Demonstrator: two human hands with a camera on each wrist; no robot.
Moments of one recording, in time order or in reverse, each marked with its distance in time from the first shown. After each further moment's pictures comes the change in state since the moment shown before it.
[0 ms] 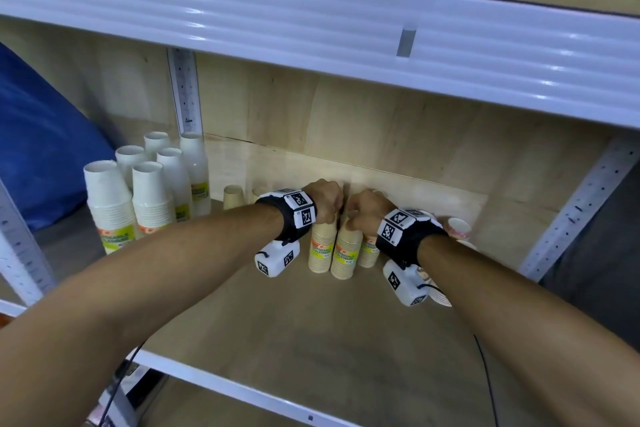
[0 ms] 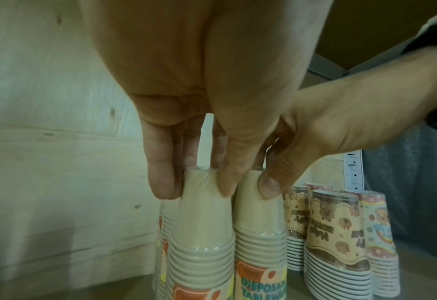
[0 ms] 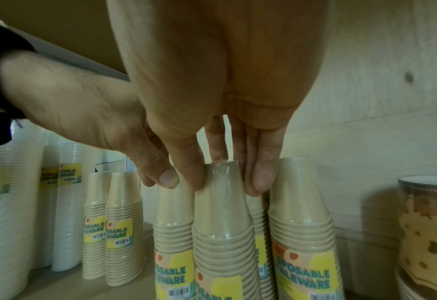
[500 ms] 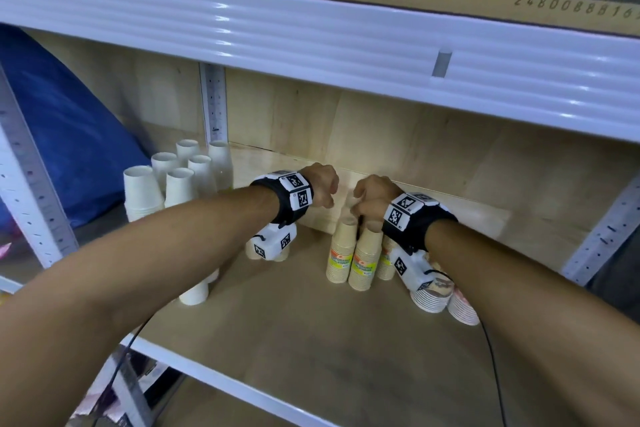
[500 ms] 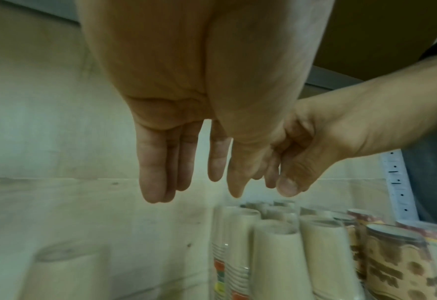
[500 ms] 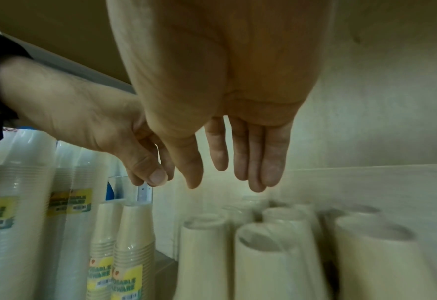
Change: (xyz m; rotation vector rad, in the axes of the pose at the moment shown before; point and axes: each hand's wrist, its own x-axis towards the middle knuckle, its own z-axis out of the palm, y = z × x) left_hand -0.004 -0.039 -0.043 0.003 0.103 -0.078; right_hand 0.024 -0.031 -0.022 0.015 0.084 0.003
